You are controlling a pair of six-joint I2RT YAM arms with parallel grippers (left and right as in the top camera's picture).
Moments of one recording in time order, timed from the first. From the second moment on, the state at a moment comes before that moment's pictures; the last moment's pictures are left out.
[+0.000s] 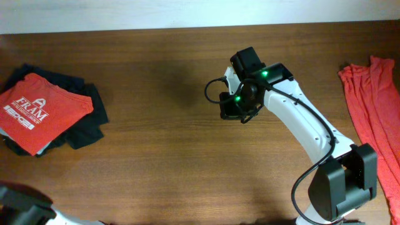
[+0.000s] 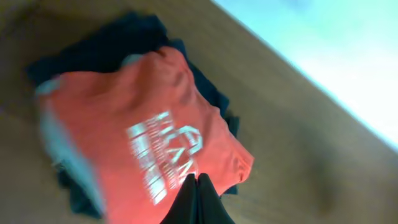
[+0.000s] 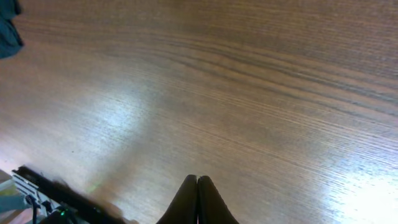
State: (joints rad) left arm 0.93 1.93 2.06 -1.21 0.64 0.20; right arm 0.38 1.80 1.54 -1.08 -0.37 0.29
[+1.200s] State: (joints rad) left arm 0.61 1.70 2.16 -1.27 0.55 0.26; right arm 0.35 1.63 1.56 -1.04 -0.36 0.21
